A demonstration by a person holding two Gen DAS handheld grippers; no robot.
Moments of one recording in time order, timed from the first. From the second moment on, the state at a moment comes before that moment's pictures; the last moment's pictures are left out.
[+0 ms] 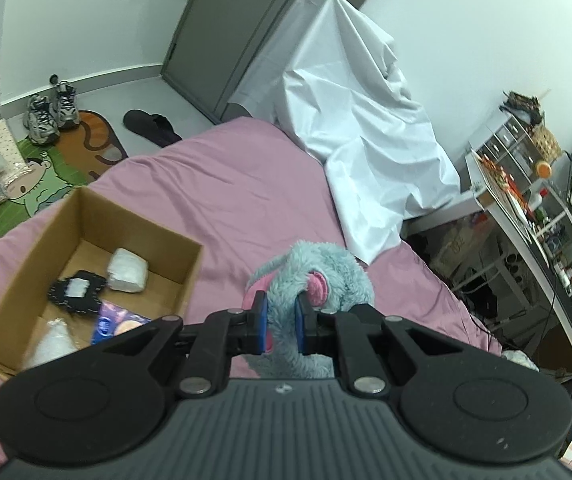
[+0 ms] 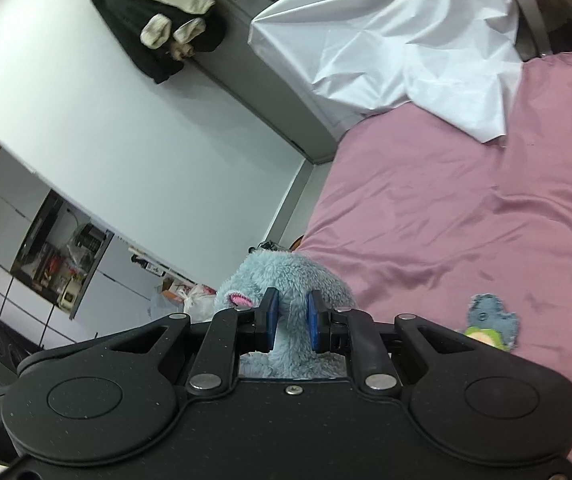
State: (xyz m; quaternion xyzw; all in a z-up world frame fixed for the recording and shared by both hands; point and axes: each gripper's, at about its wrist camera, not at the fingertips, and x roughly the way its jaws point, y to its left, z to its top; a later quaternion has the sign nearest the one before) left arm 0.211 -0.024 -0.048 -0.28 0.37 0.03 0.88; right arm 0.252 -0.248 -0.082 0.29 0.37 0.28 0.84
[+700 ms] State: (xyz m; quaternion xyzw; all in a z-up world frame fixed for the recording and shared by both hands) left arm 0.186 0.069 -0.082 -0.33 0.38 0.07 0.86; right arm 0.235 -0.158 -0.102 0.22 0.40 0.32 0.83
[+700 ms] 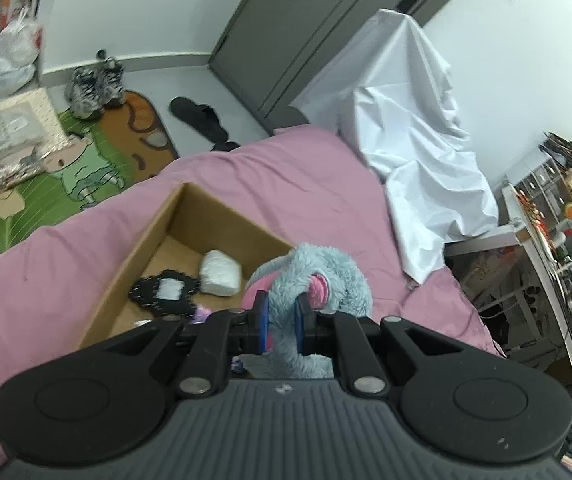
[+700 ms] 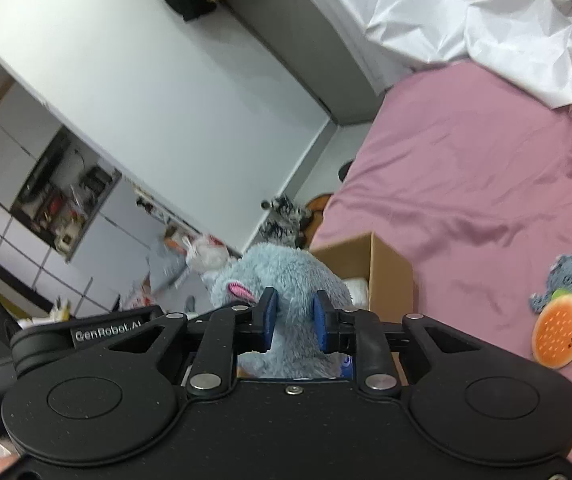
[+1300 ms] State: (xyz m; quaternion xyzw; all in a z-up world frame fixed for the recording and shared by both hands) left arm 0.191 0.081 -0.126 -0.33 0.44 0.12 0.83; right arm 0.244 -0.184 -0.098 0.21 0.43 0.26 0.84
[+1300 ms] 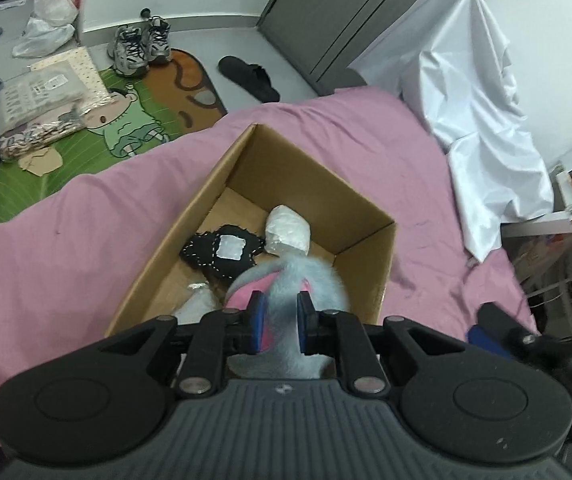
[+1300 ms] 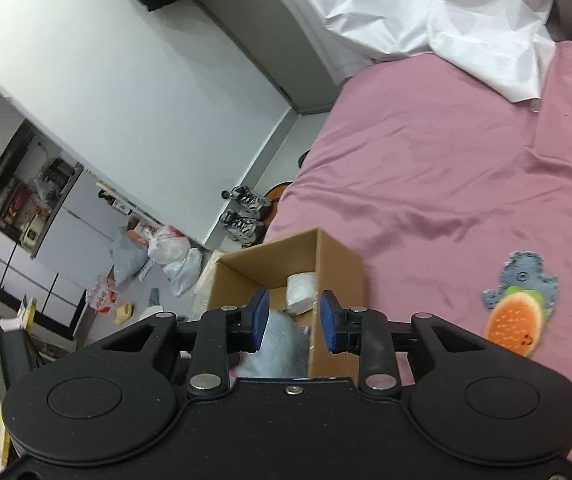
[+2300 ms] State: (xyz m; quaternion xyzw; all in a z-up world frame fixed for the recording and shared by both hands) left arm 0.197 0.007 -0.067 -0.25 0.42 0.09 0.87; right arm 0.256 -0.277 -0.086 0.21 0.45 0.19 0.85
